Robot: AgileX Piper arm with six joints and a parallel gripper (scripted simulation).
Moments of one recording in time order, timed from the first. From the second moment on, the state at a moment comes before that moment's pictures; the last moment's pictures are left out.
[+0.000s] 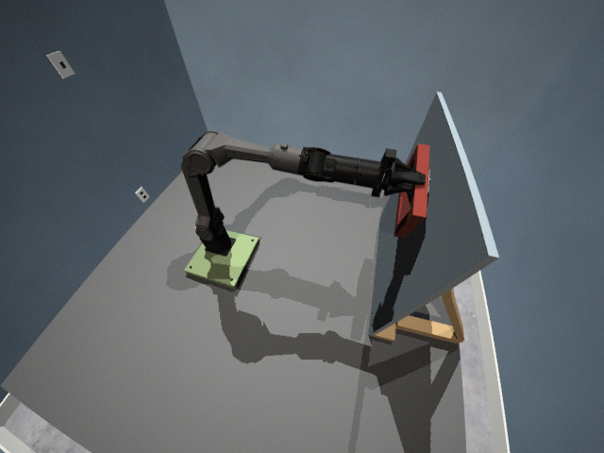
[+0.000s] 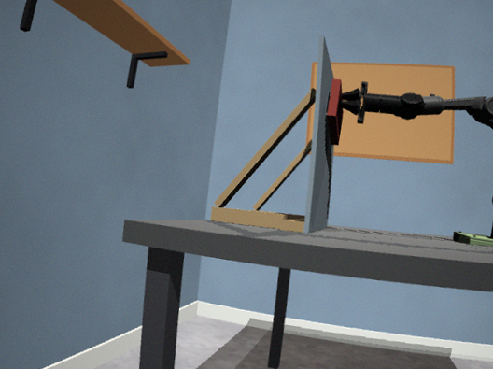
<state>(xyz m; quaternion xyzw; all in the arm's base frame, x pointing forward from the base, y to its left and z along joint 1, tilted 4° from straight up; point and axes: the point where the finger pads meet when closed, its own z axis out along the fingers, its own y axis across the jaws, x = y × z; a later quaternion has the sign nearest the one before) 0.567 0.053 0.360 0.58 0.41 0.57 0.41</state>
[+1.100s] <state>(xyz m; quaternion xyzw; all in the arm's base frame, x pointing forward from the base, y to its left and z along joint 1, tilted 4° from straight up) 0.567 0.054 0.364 0.57 0.42 0.56 0.42</state>
